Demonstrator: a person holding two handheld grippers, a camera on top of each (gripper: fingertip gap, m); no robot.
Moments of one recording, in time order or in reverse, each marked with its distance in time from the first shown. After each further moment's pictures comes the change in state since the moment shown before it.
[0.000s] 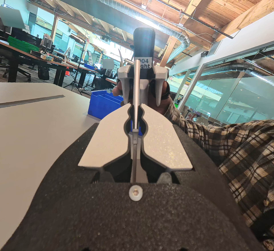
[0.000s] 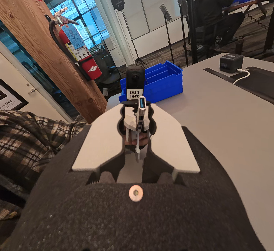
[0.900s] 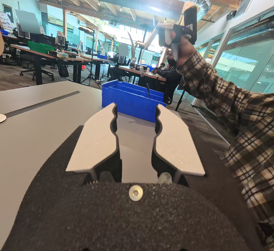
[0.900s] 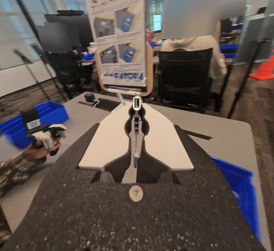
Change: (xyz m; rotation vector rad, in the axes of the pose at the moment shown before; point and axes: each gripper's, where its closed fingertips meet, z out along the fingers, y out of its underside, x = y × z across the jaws) left arm -0.002 0.018 0.014 -0.132 -0.084 0.186; right arm -0.011 -0.109 -0.363 0.249 0.939 -0.164
